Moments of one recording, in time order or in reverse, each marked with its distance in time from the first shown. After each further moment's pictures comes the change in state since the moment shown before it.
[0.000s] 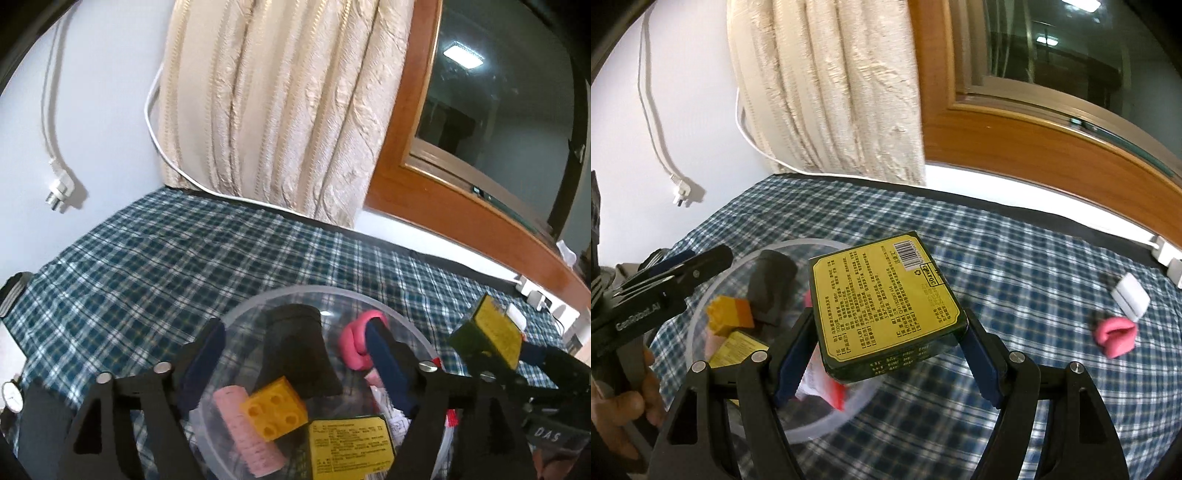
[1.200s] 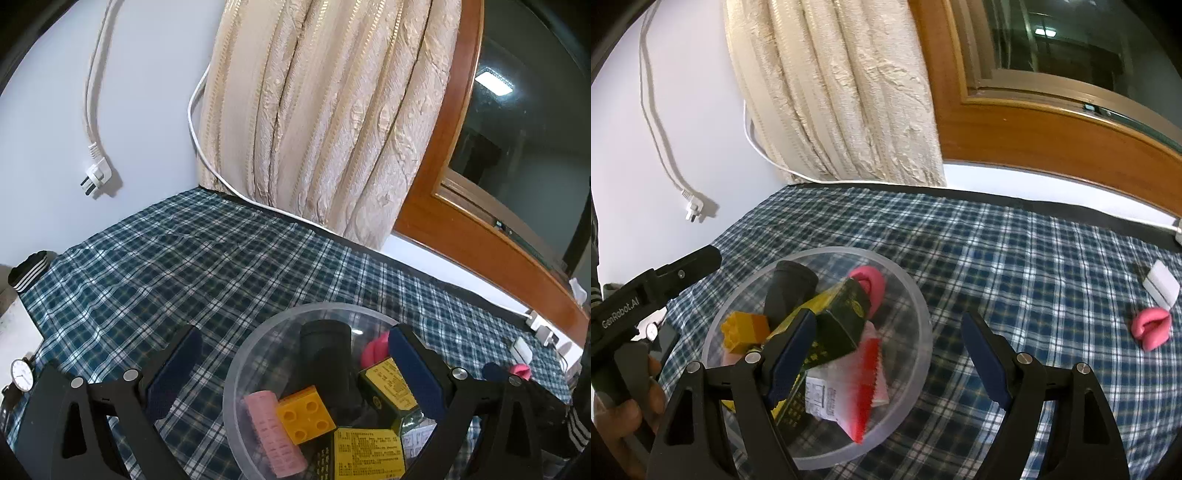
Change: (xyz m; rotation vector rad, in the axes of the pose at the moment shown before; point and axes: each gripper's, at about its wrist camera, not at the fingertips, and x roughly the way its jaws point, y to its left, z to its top) left arm -0.010 0.020 0.002 -0.111 -0.034 0.061; right arm 0.016 0.000 -0.004 0.071 -0.034 0.081
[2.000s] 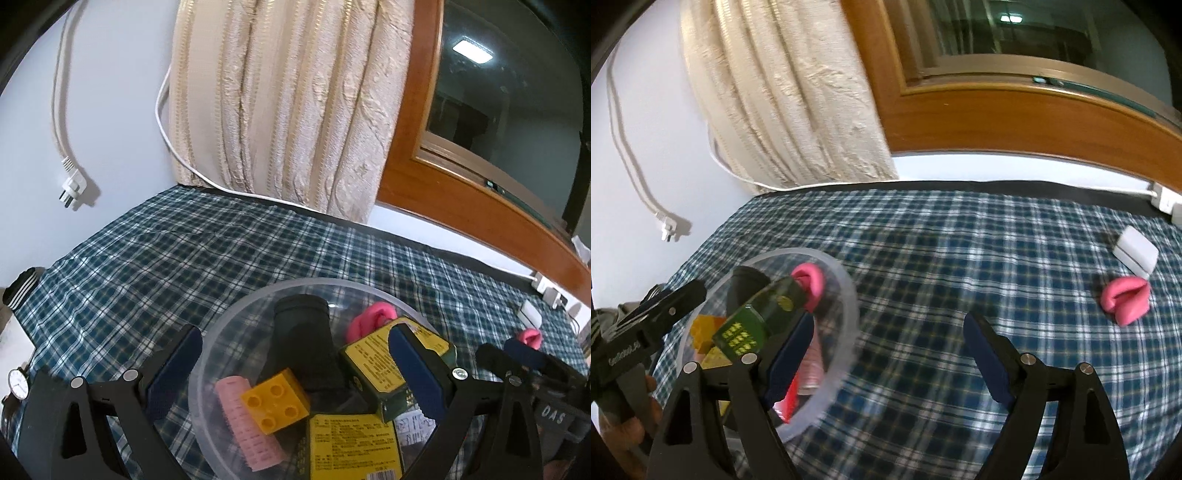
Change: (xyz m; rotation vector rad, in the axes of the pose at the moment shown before) left arm 0.013 -0.033 -0.018 0.125 0.043 0.008; right arm -0.010 -0.051 -0.008 0.111 0.006 -0.074
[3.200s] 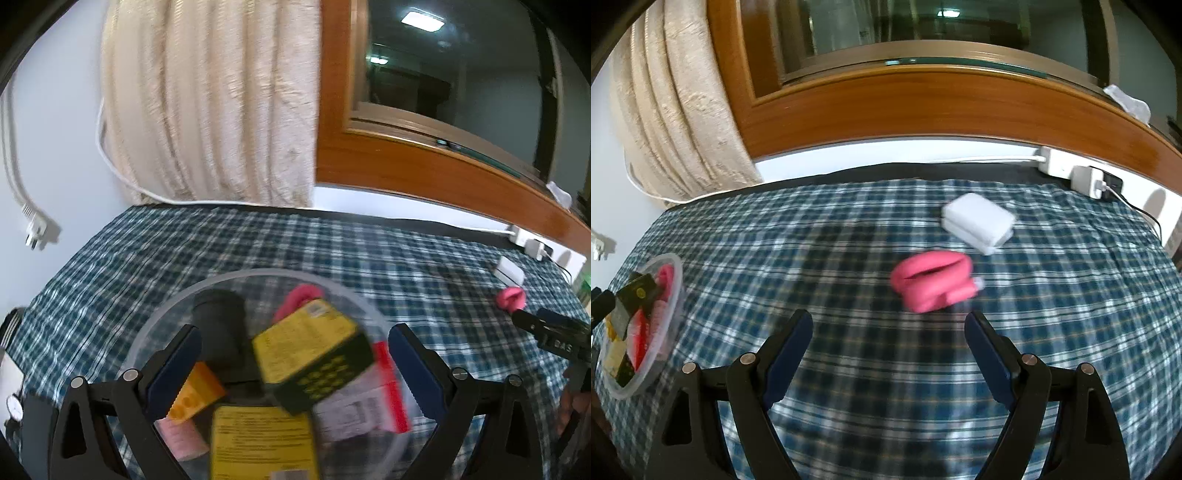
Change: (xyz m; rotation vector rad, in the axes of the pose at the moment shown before) left arm -0.002 -0.074 -0.009 0.182 0.017 -0.059; right arm -0.038 -0.148 -0.012 0.092 0.018 -0.270
